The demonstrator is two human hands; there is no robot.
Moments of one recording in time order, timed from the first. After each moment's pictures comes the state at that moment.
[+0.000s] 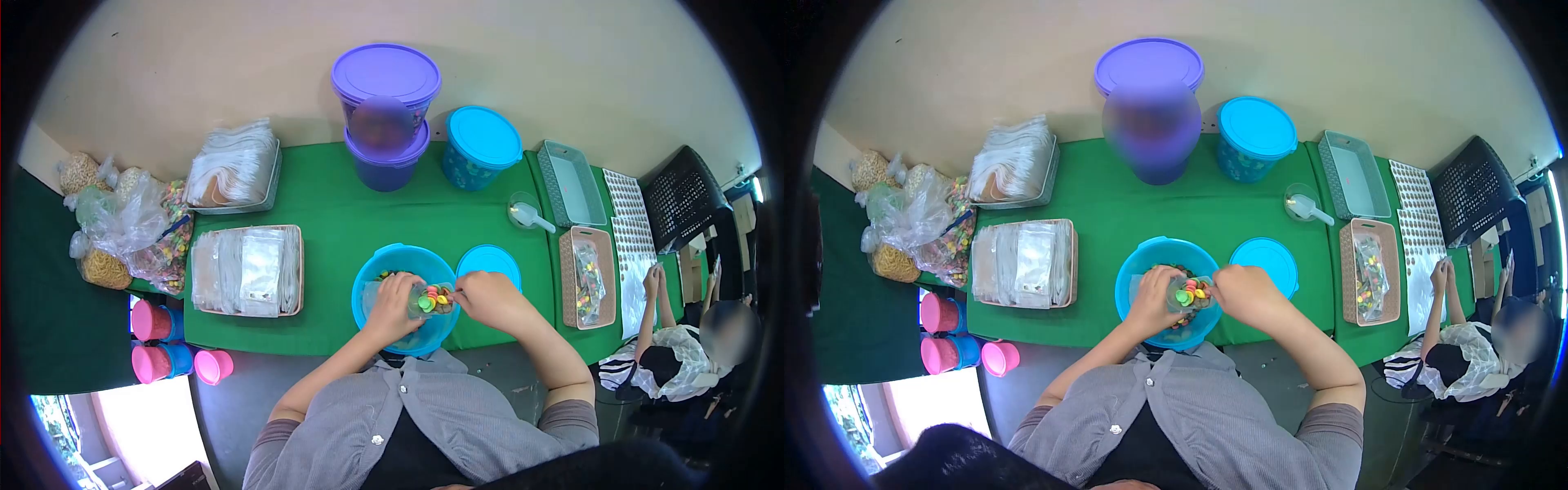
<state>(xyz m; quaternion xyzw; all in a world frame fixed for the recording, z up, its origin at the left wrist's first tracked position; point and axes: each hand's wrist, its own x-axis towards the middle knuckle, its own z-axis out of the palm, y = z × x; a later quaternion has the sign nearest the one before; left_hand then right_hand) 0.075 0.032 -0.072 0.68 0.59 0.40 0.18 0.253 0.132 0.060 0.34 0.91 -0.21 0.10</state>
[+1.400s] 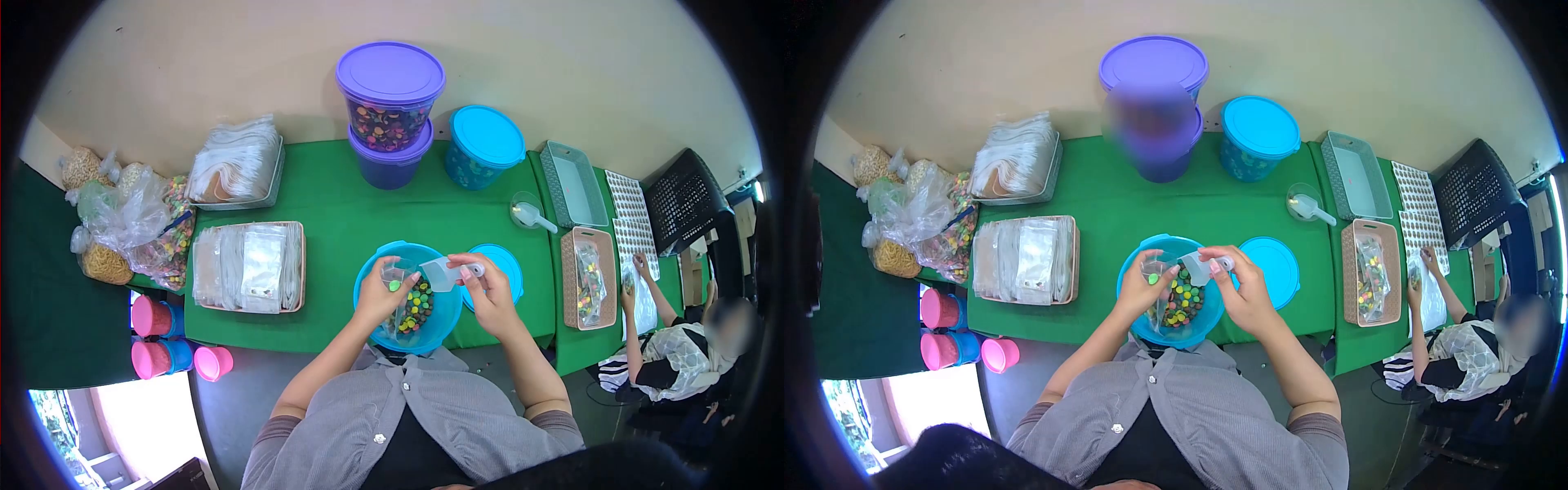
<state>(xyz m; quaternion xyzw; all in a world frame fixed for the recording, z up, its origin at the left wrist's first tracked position) 0.059 0.042 -0.058 0.37 0.67 0.49 0.42 0.248 0.112 0.044 0.33 0.71 -0.53 -0.33</state>
